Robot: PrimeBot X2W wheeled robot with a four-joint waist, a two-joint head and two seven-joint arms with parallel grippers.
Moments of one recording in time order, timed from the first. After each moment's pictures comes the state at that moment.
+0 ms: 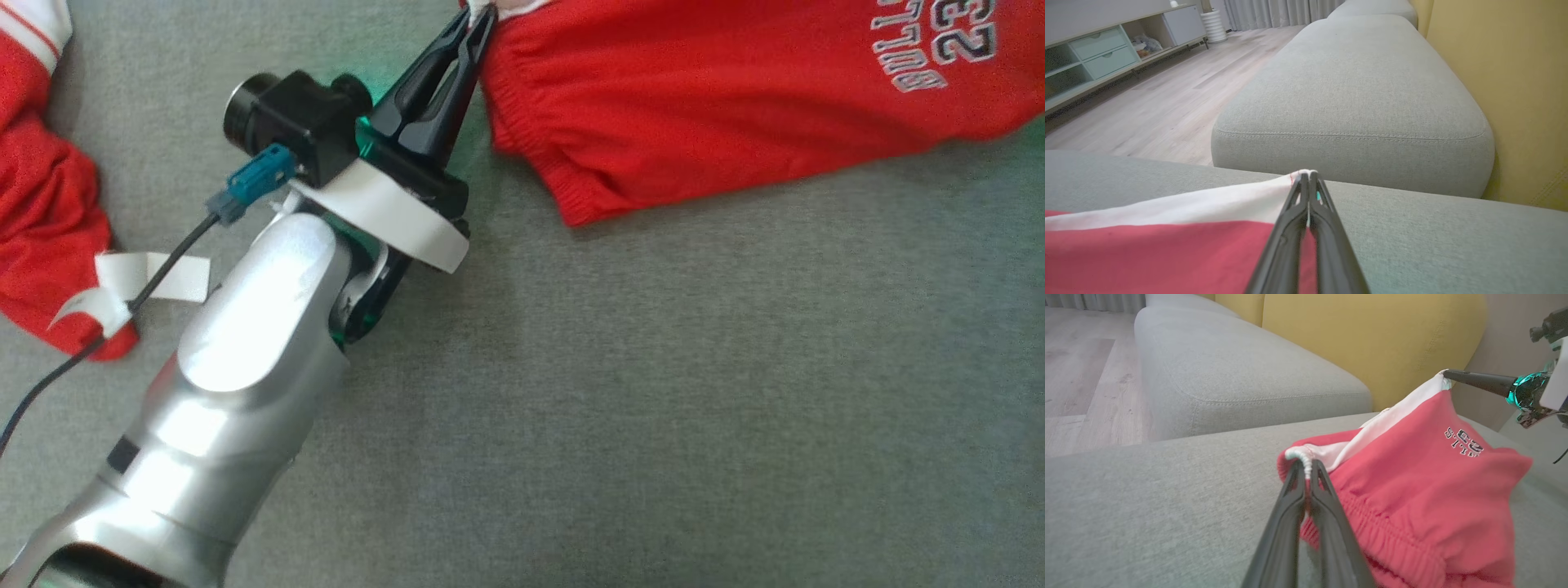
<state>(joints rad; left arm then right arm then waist) -0.82 0.20 -0.64 0.34 -0.53 -0.12 -0.11 -0.95 -0.74 0.53 0.40 0.86 0.13 -0.01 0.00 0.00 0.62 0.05</state>
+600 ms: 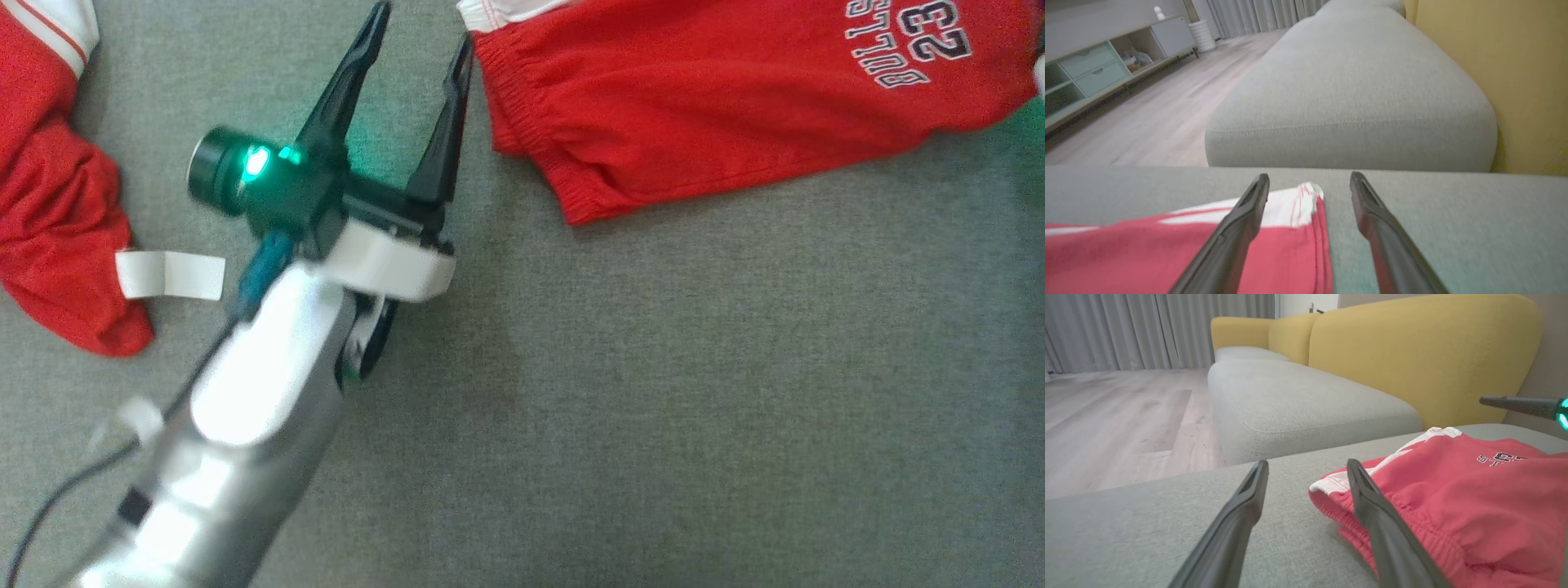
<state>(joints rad) -0.75 0.19 -0.61 0.33 -0.41 0.04 -0.25 -1.04 -0.68 0.71 0.62 0.96 0.13 -0.17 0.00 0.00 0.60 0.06</state>
